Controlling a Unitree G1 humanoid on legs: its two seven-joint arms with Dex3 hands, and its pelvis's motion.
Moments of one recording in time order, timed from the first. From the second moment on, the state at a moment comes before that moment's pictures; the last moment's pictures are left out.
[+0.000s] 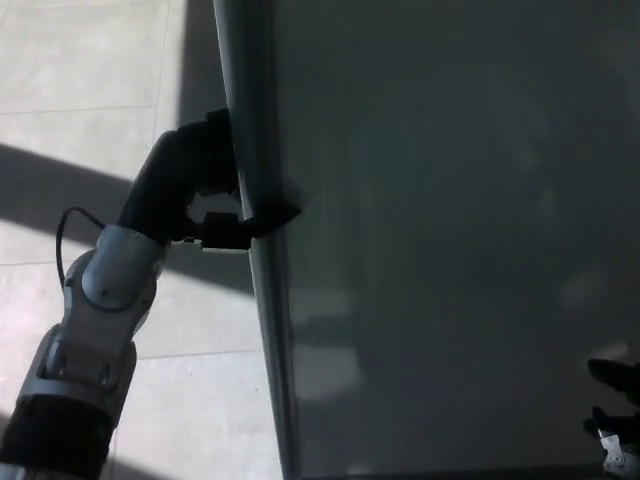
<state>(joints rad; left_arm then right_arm) -0.52 0.29 -0.01 0.44 0.07 -0.20 -0.18 -0.28 -0.38 -0.07 1.26 -0.15 -0.67 -0.02</state>
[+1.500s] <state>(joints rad) -0.44 0.58 0.49 0.65 -0.11 -0.15 -0.36 -0.25 -0.36 -0.10 1.27 -0.13 -0.67 -0.01</state>
